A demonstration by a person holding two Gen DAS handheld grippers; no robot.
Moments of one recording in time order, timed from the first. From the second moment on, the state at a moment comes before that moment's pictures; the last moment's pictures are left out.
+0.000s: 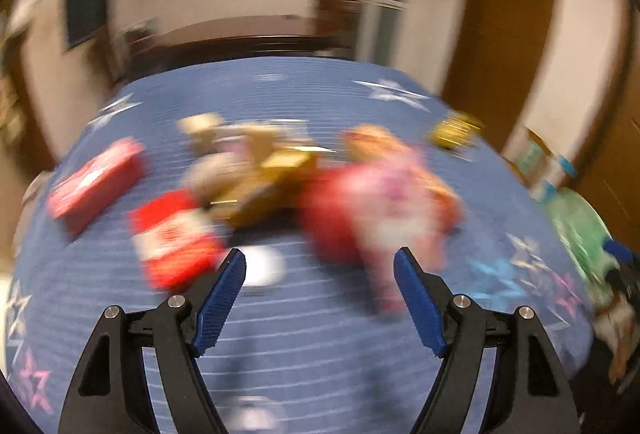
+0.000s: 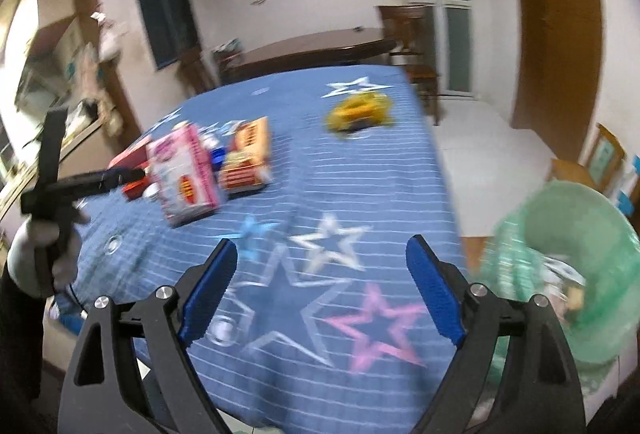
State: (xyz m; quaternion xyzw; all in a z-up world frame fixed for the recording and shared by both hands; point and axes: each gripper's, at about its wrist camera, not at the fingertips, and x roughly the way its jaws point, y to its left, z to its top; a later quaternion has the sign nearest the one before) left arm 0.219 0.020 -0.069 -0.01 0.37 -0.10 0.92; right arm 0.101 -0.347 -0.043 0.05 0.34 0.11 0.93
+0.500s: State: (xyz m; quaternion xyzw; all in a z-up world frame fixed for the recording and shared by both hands) left arm 0.301 0.092 -0.111 -0.02 0.44 0.02 0.90; right arm 0.162 -0.225 -0.050 -0.01 0.36 0.23 0.90
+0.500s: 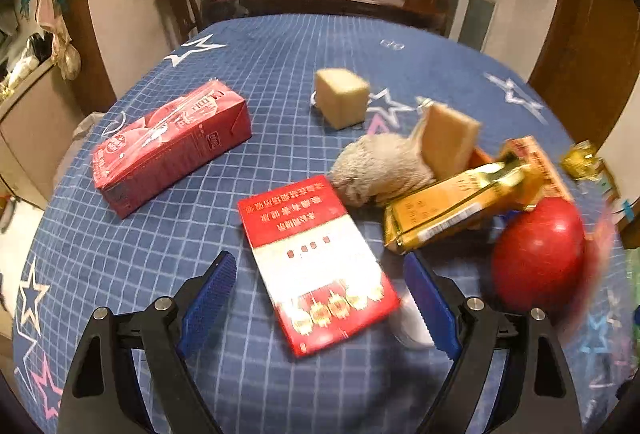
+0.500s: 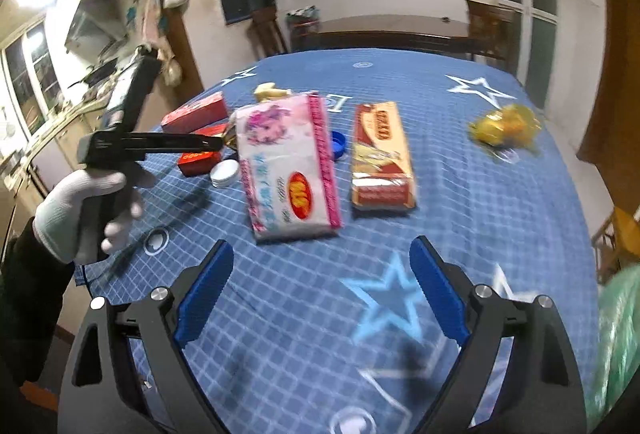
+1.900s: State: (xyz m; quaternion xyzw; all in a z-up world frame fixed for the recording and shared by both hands) left arm 0.199 0.079 -0.062 -0.01 0.30 -0.05 0.95; right arm 0.193 -0.179 -0.034 0.00 0.32 0.20 0.93
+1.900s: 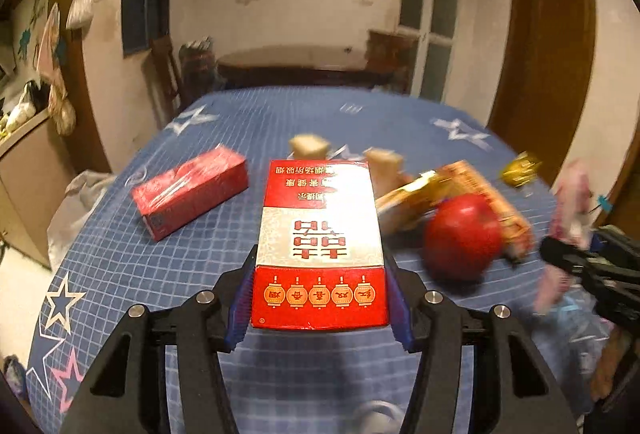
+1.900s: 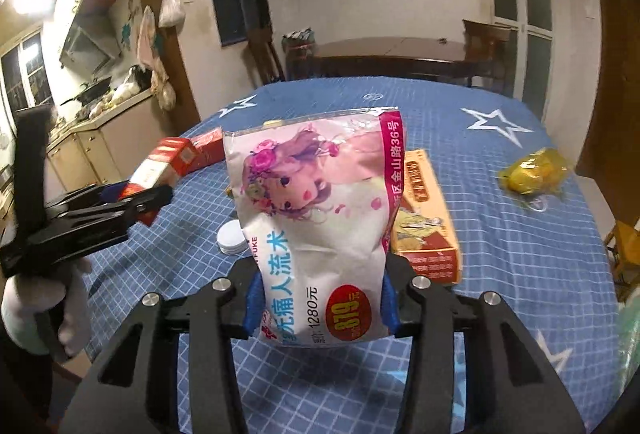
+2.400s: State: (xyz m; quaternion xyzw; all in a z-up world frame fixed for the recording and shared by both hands) left arm 0.130 -0.035 -0.019 0.01 0.22 -0.14 0.96; right arm 0.159 -0.238 -0.004 0.02 0.29 0.12 0.95
